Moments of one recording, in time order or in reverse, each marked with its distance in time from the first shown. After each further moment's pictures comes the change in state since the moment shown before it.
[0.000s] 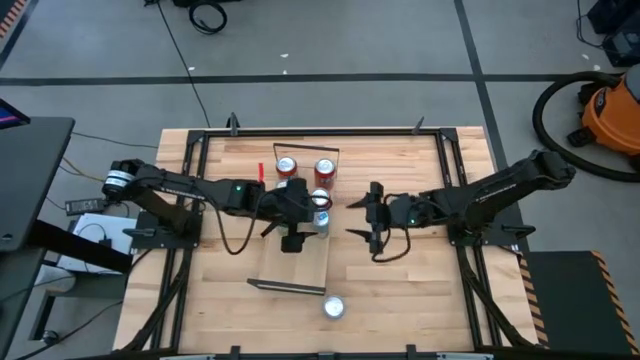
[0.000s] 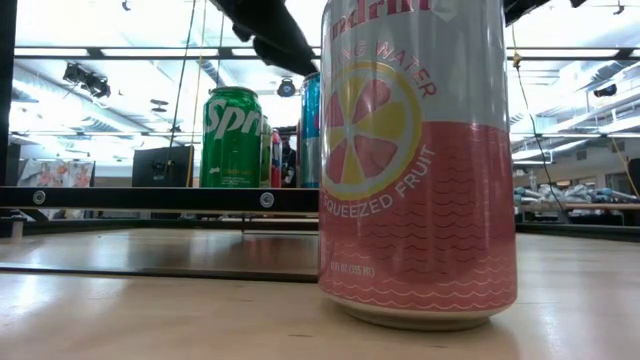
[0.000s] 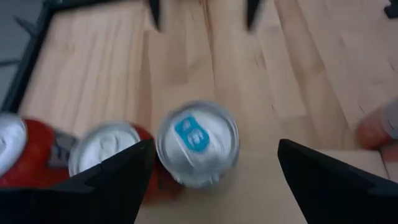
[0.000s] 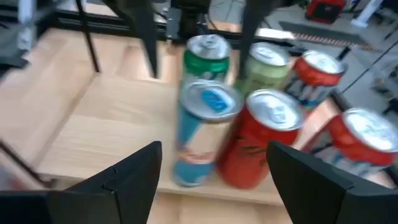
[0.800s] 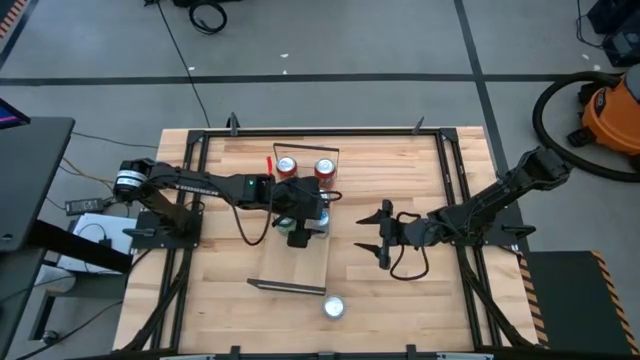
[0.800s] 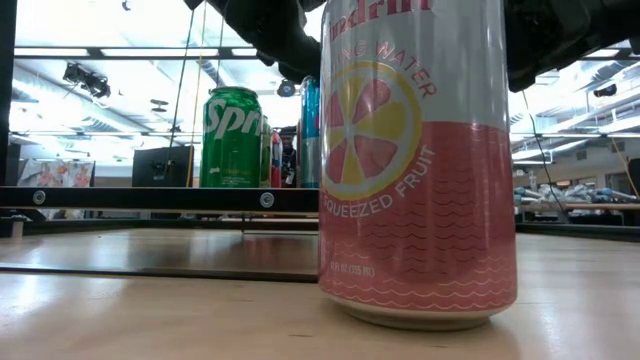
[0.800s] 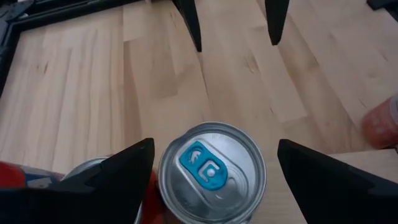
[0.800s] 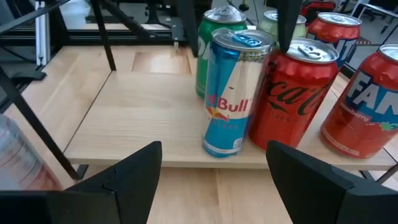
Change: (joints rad) left arm 0.085 0.083 0.000 0.109 0.165 0.142; right arm 0.159 0.012 -0.296 0.388 0.168 0.156
